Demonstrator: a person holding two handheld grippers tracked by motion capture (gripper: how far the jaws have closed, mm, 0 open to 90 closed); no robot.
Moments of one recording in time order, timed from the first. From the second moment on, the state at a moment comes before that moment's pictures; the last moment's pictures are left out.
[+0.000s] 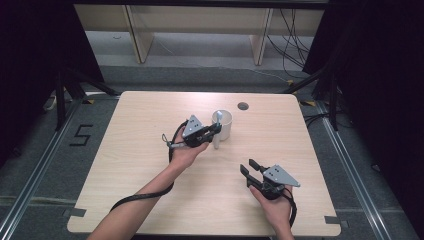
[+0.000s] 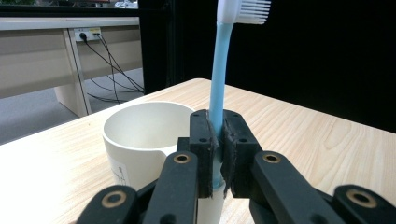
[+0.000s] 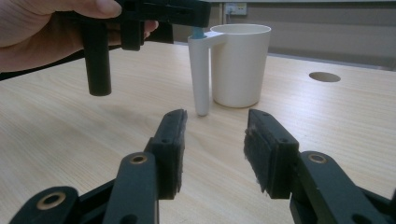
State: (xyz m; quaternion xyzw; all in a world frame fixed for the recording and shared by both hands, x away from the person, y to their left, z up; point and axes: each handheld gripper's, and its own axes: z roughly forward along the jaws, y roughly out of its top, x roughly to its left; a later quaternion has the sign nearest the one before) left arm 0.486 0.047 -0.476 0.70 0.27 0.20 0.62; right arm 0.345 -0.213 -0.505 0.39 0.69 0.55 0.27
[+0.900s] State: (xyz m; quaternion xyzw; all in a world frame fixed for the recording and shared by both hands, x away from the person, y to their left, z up) left arm 0.466 0.068 -0.468 0.72 0.28 0.21 0.60; right arm 0.345 -0.212 -0.506 0.39 0.69 0.55 0.25
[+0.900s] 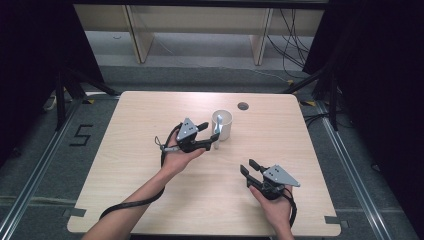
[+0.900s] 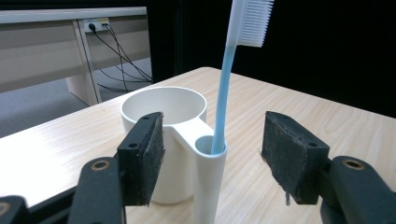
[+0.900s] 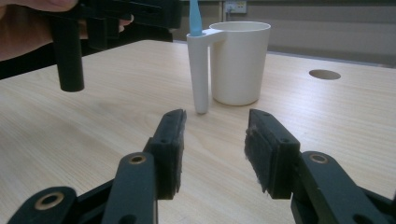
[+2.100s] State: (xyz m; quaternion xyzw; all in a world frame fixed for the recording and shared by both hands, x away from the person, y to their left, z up) left arm 0.430 0.138 -0.461 0.72 0.31 0.22 0.59; right arm 0.345 -0.214 -0.508 0.40 0.69 0.55 0.26
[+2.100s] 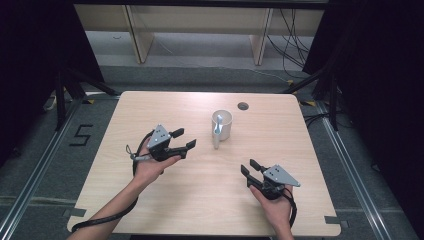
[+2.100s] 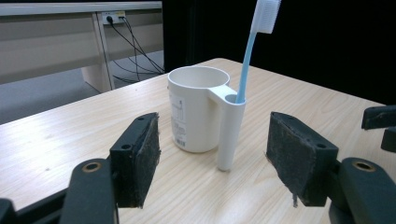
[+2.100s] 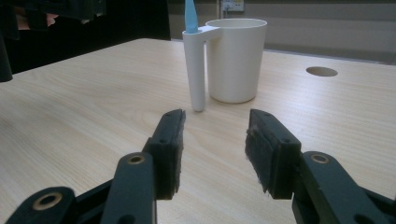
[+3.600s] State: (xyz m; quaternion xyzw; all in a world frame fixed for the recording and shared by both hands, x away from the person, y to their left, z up) left arm 0.369 0.219 -0.508 0.70 0.36 0.26 0.55; right arm 0.348 -0.209 -0.512 0.38 0.70 0.54 0.27
